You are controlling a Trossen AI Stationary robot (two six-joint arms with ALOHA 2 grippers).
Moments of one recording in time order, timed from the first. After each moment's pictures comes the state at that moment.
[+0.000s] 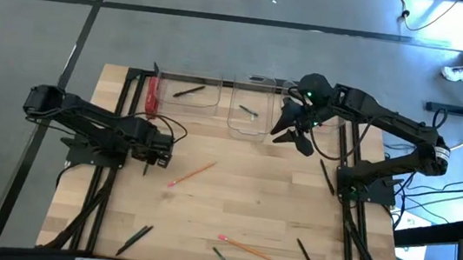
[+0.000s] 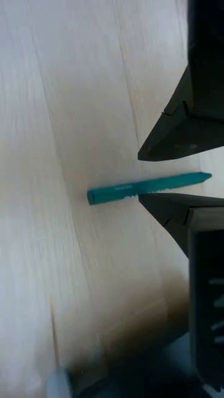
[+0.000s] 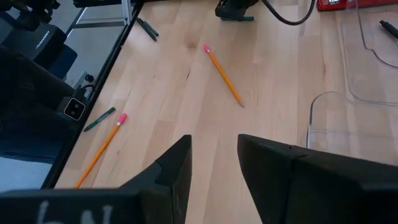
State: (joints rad) left arm 0.02 1.21 0.53 -0.89 0.06 -1.38; right arm -0.37 1.31 1.31 -0.83 -0.60 -0.27
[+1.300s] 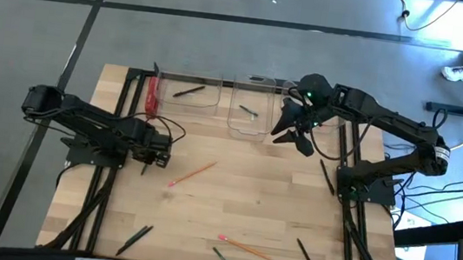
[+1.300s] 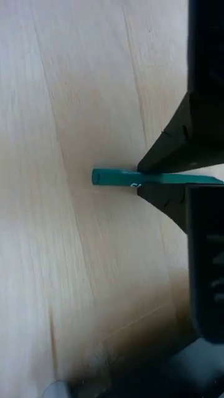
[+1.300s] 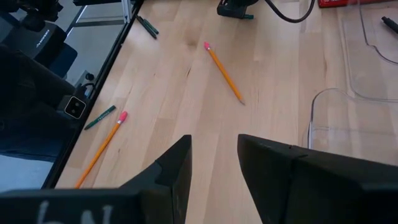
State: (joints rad) left arm 0.02 1.20 0.46 -0.83 0.07 -1.38; right arm -0.37 1.31 1.31 -0.84 -0.60 -0.27
